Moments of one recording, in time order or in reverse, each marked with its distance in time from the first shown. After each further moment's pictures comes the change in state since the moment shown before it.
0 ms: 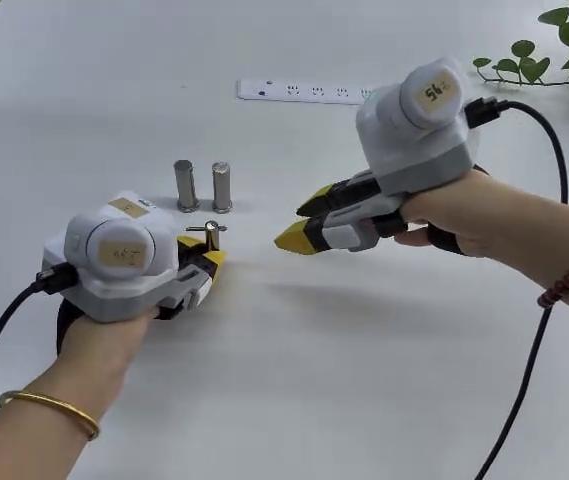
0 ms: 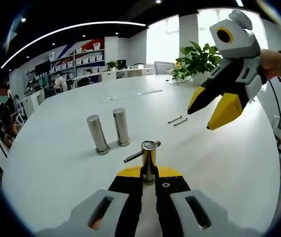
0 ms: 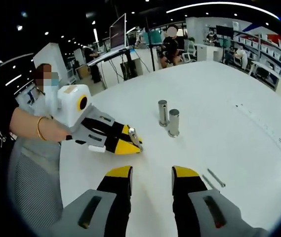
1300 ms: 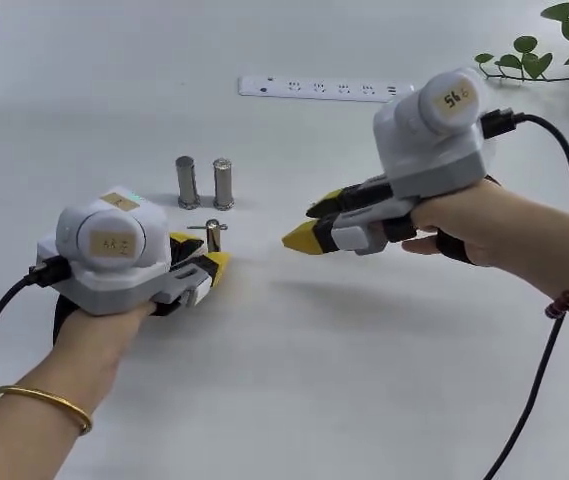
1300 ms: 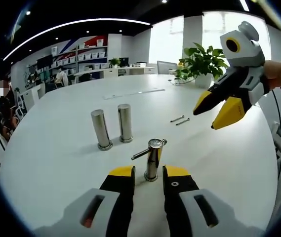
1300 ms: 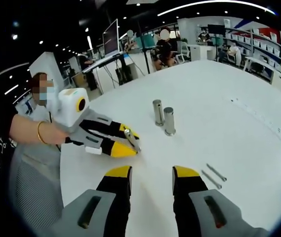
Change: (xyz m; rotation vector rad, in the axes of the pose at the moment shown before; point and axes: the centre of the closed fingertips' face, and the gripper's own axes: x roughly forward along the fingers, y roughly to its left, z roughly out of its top) left arm -0.004 0.005 -0.002 -0.051 0.006 -0.007; right arm -0.004 0.003 -0.002 0.066 -0.042 -0.015
